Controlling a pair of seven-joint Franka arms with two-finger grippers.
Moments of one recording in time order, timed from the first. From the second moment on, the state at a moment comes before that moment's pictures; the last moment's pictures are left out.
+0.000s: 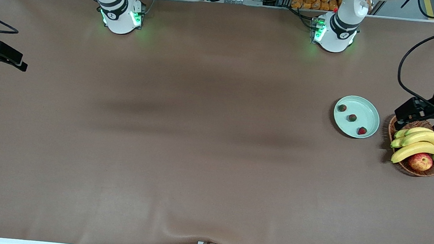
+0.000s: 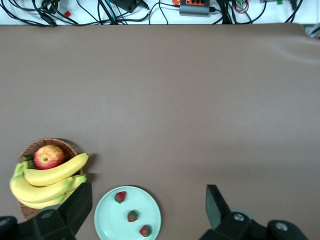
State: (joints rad) left arm -0.06 0.03 -0.01 -1.59 0.00 1.83 -0.08; right arm -0.01 0.03 -0.08 -1.52 0.06 1.49 -0.05
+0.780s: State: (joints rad) left arm -0.06 0.03 0.01 -1.59 -0.02 1.82 -0.08; right arm -0.01 0.03 -0.07 -1.52 0.06 1.49 -0.05
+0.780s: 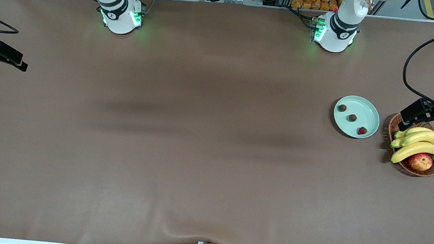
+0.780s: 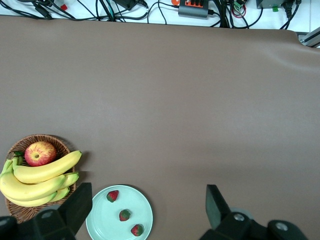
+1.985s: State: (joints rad) left arm -0.06 0.03 0.02 -1.58 -0.01 1.72 -0.07; right arm 0.00 0.03 -0.07 -1.52 0.06 1.50 -0.05
